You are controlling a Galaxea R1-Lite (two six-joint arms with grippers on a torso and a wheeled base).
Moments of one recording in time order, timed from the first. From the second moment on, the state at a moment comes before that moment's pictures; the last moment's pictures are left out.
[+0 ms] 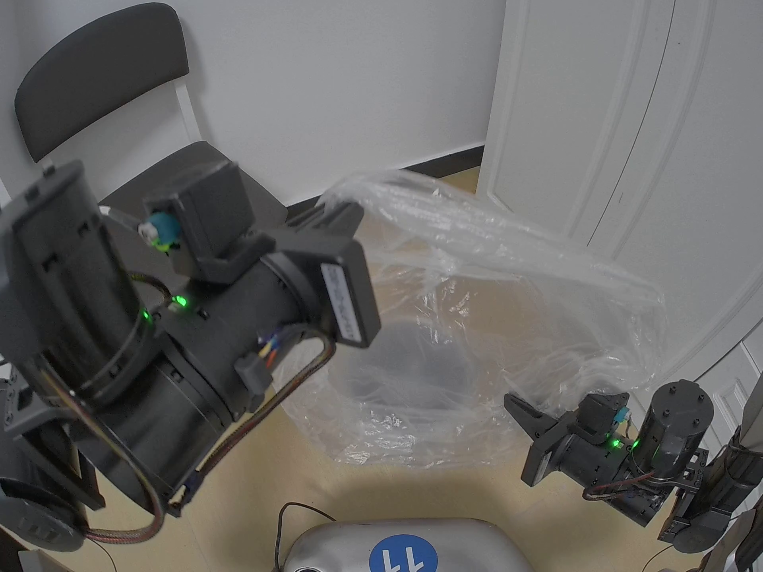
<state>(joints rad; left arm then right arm) -1.00 1.51 -0.78 -0.89 0.50 -0.06 0.77 1.83 -0.15 -1.55 -0.24 0.08</state>
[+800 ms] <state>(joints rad) -0.80 1.63 -0.71 -0.89 0.50 0.05 0.59 1.69 -0.26 -0.98 0.03 0.00</state>
